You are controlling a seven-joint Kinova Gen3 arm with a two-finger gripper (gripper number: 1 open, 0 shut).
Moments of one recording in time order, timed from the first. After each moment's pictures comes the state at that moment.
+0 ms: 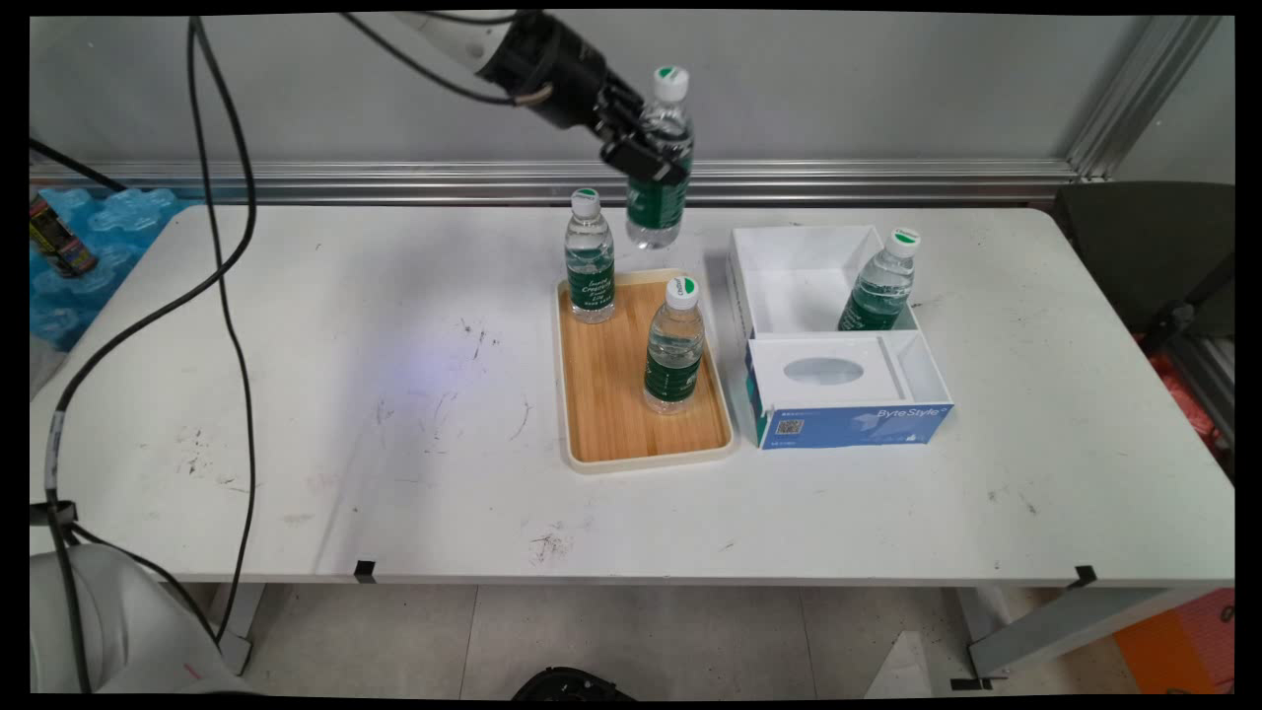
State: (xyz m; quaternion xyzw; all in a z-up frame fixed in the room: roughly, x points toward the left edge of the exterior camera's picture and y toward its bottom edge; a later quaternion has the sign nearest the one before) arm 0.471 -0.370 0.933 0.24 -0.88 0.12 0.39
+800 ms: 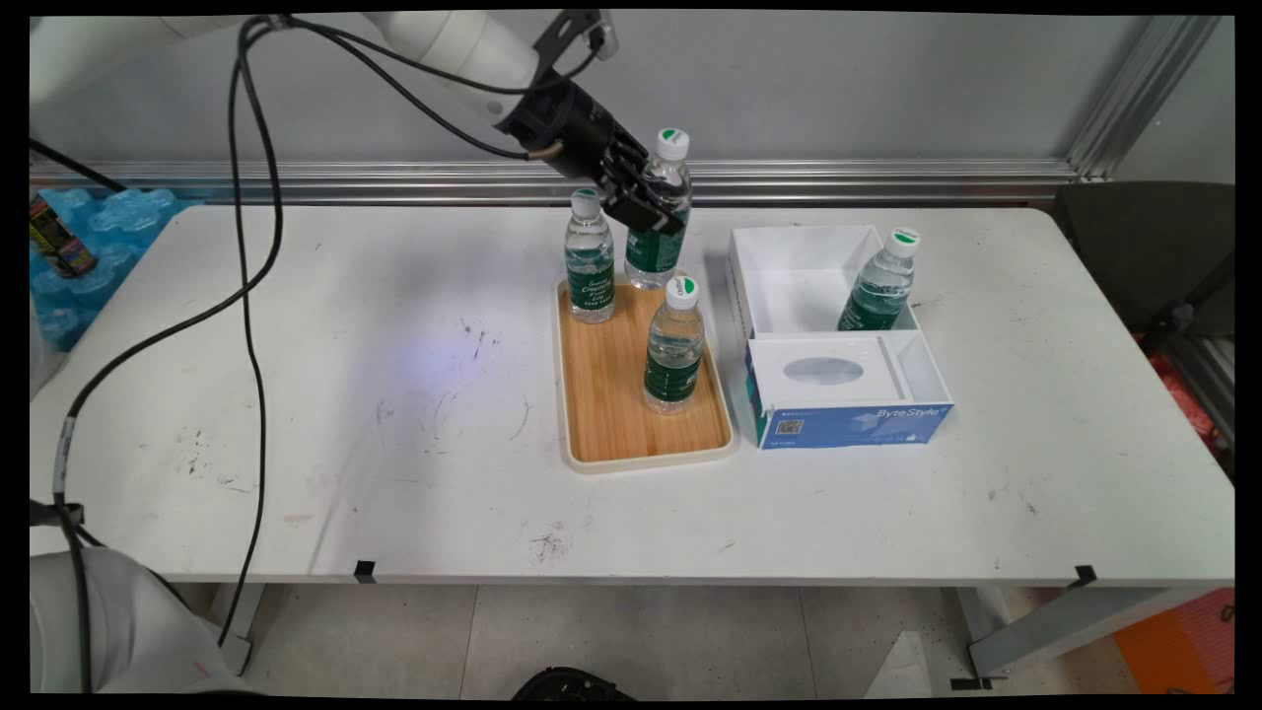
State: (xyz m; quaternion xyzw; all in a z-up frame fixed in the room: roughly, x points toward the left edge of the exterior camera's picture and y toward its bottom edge) arm 0.464 -0.386 0.884 0.22 -0.90 0.10 0.37
